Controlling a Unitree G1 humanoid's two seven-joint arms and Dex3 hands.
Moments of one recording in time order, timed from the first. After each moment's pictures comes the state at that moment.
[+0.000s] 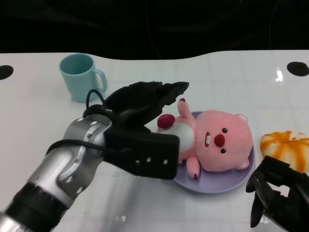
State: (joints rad) left arm -0.57 0.28 -0.48 0.20 0.64 -0.03 -0.28; right arm 0.34 -0.12 0.01 -0.48 0.14 0.31 0.17
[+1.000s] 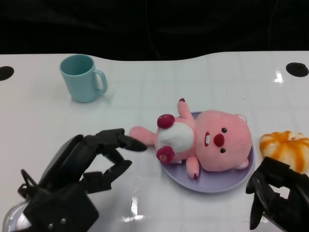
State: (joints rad) left arm -0.01 0.28 -0.15 -0.03 0.18 -0.30 -0.16; right arm 0.36 -0.12 0.00 -0.53 0.16 0.35 0.18
